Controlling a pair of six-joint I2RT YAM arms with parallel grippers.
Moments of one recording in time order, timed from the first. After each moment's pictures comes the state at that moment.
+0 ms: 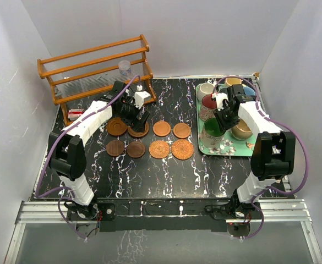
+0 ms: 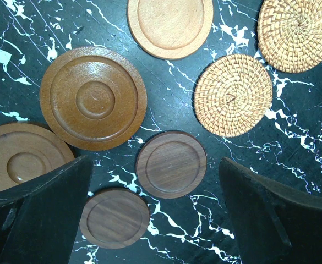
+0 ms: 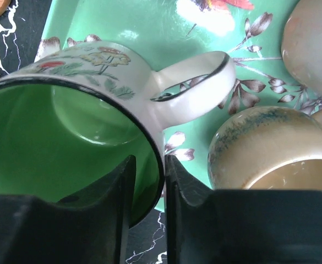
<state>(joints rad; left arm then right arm) -0.37 1.75 1.45 -0.78 0.38 0.34 0.03 1.67 1.30 -0.84 -0.15 -0.43</state>
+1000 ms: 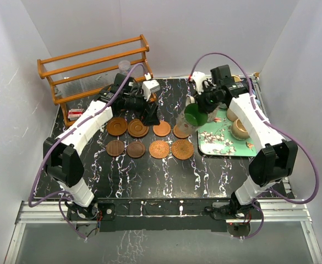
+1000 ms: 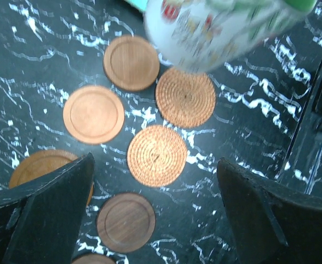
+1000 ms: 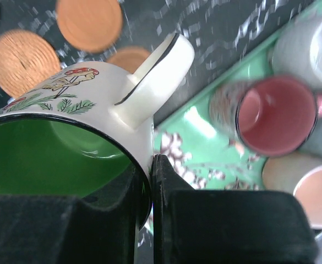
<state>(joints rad) -0.44 1.67 1.51 -0.68 0.67 0.32 0.22 1.61 1.58 -0.93 -0.32 -0.49</state>
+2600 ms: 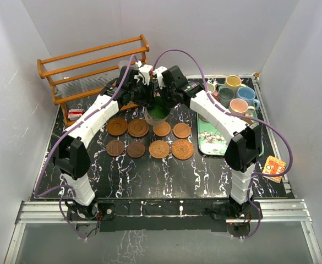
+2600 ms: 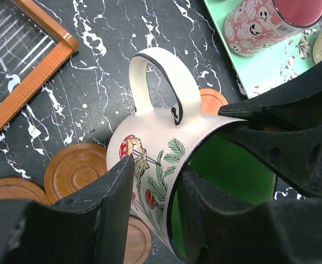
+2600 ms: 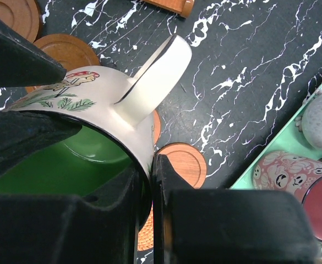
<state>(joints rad) -0.47 1.78 1.67 -0.57 0.22 -0.14 0.61 1.92 1.91 -0.76 0.04 -0.08</state>
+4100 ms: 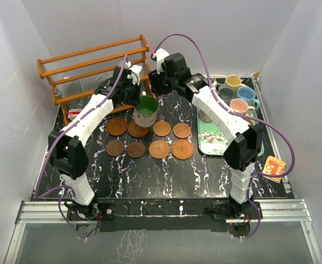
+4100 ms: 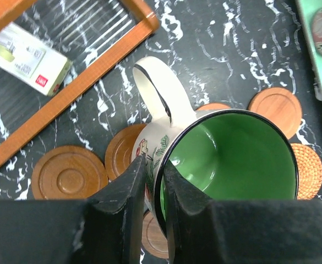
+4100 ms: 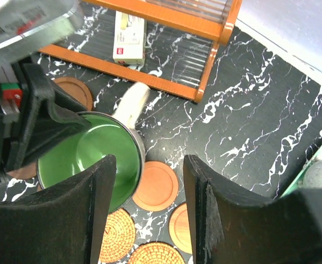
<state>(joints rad) -0.40 1.77 1.66 -0.63 0.06 -0.07 0.60 1.94 2.06 -0.63 -0.06 -0.01</state>
